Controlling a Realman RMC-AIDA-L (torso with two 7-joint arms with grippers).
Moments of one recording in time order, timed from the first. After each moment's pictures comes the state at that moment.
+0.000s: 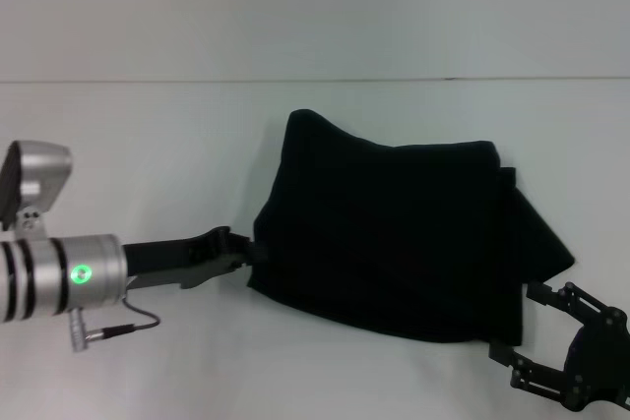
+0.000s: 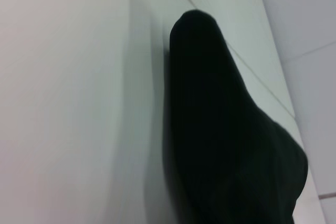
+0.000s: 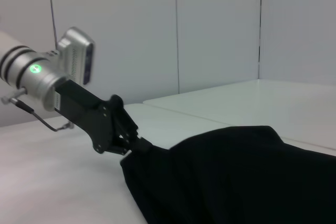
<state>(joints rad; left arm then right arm) -0.60 -2.15 0.55 0.54 2.22 1.30 -2.30 0.26 2.09 -0.52 -0.34 -1.88 -1.54 0.67</state>
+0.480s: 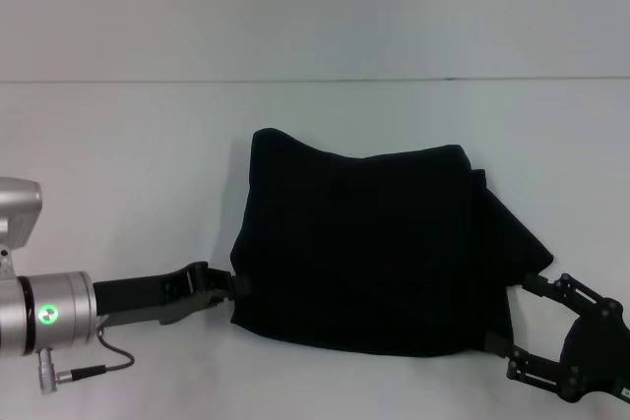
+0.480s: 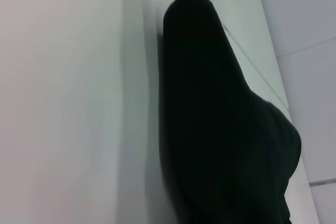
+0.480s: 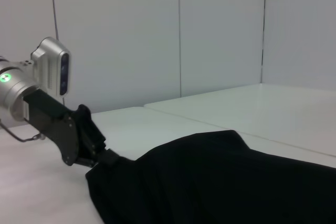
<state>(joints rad) -0.53 -2.14 0.50 0.56 2.25 1.40 -2.26 0.28 2.09 -0.51 -0.34 -1.88 -1.53 0.67</state>
